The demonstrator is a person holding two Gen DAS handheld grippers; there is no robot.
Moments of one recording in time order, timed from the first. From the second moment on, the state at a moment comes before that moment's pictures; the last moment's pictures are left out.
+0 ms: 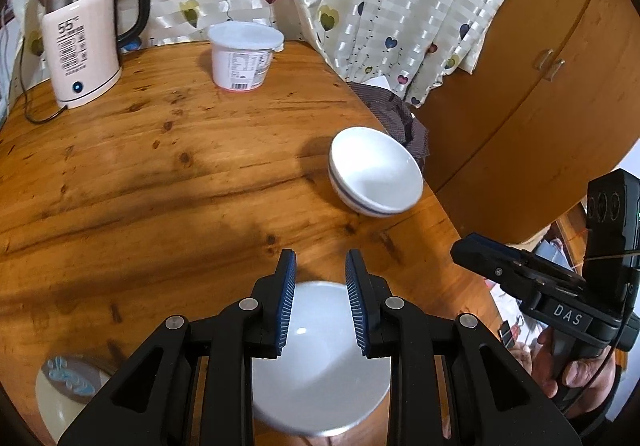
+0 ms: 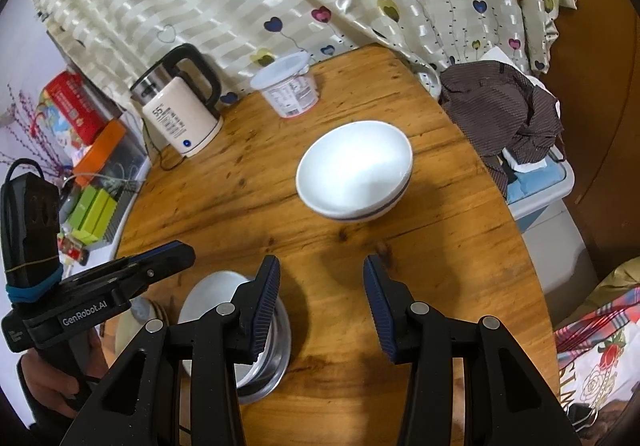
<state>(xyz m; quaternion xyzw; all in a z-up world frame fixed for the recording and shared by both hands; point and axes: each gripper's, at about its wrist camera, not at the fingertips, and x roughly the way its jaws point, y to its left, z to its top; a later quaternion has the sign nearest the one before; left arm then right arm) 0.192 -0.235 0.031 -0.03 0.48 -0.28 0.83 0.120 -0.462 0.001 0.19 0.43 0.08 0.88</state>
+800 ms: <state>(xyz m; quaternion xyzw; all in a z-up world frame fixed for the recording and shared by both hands) 0.276 -0.310 0.002 0.00 0.52 -0.30 0.80 0.182 -0.513 -0.029 0.21 0.44 0.03 0.87</state>
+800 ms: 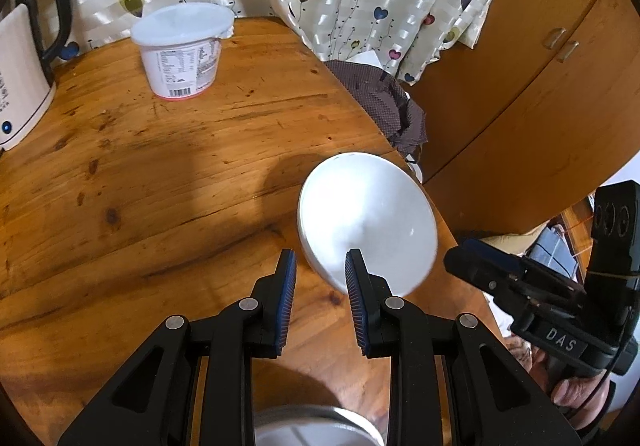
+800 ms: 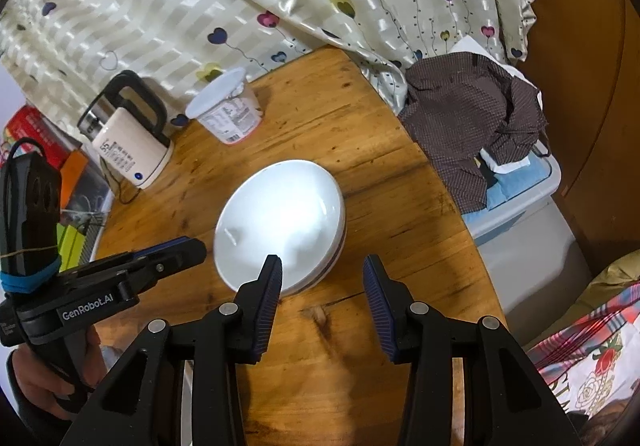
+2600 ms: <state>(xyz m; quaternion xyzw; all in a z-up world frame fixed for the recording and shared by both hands) 0.231 -0.297 0.043 0.00 0.50 -0.32 0.81 0.147 -0.488 0.014 0.19 0.42 0.04 0.89</state>
